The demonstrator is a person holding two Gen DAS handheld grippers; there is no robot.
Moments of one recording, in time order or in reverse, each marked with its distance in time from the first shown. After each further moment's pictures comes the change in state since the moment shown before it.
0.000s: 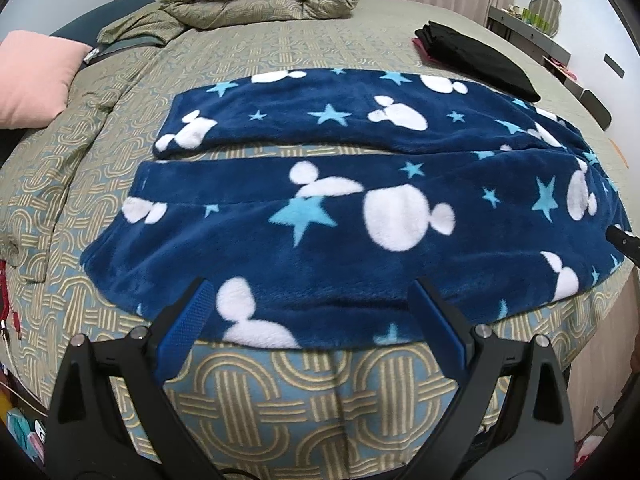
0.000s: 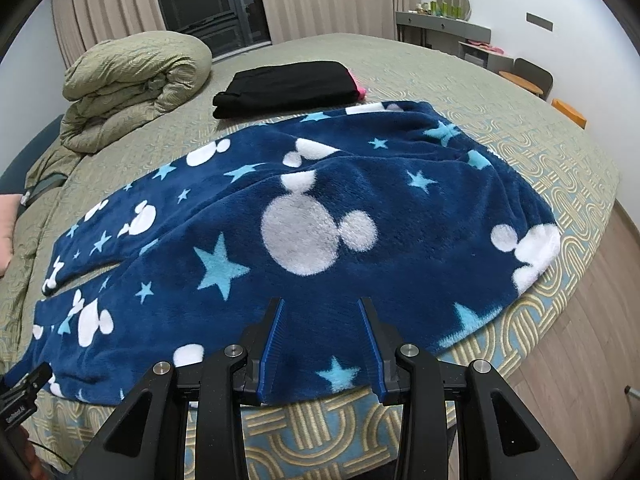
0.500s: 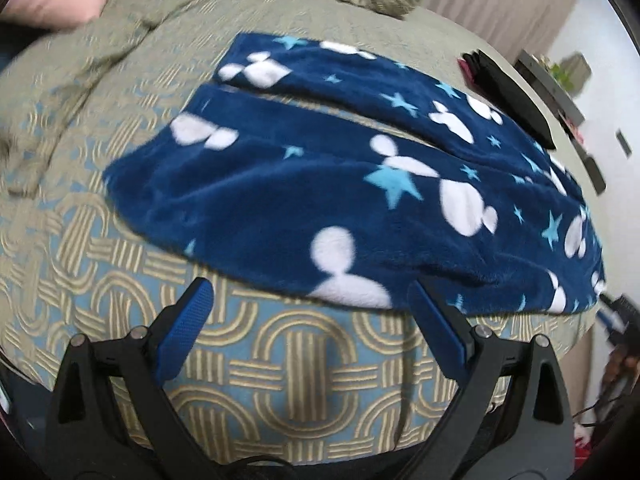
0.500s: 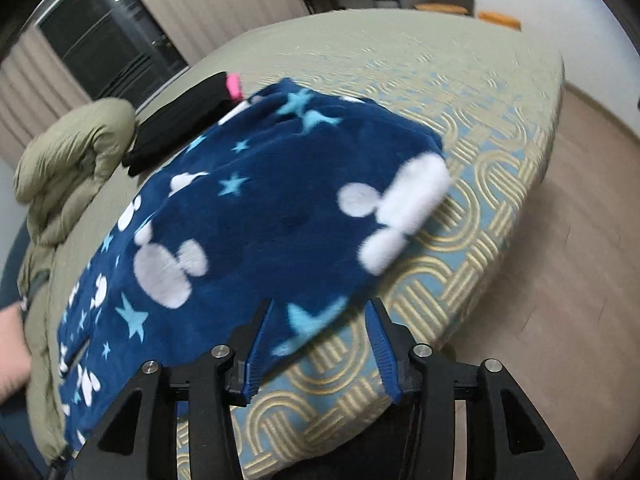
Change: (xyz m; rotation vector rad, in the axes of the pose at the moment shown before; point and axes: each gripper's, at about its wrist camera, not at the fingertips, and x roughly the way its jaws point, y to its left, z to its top) left arm 0.010 0.092 -0.033 -0.266 0.076 -0.126; right arm 0.006 -0.143 -0.010 0.378 0.064 0.028
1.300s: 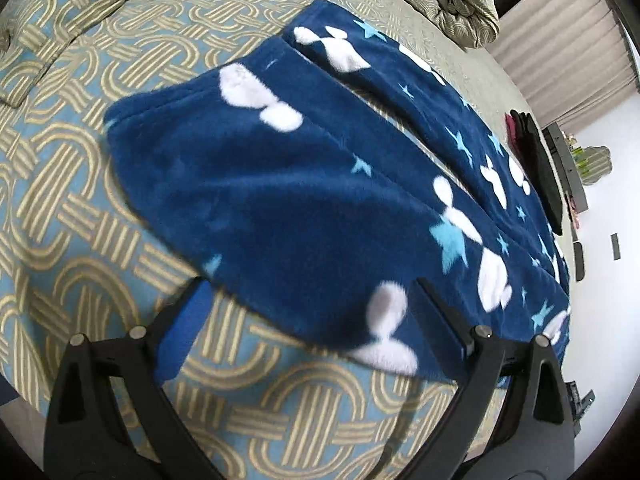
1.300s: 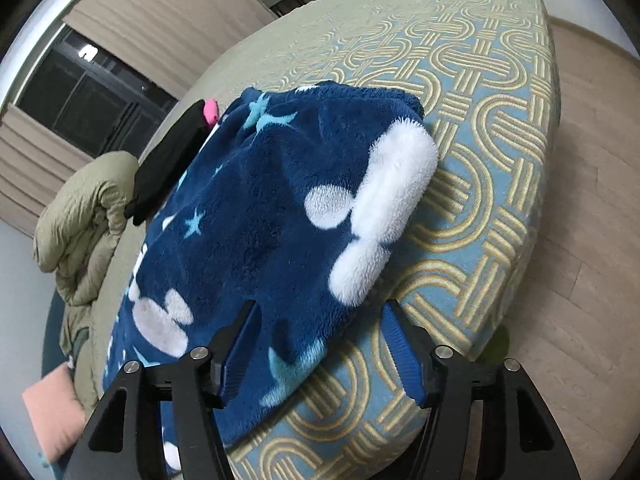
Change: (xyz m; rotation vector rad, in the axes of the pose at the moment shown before) left arm 0.040 0.043 0.023 -0.305 0.061 -0.078; right arm 0.038 -0.032 0.012 0.209 -0.012 0.147
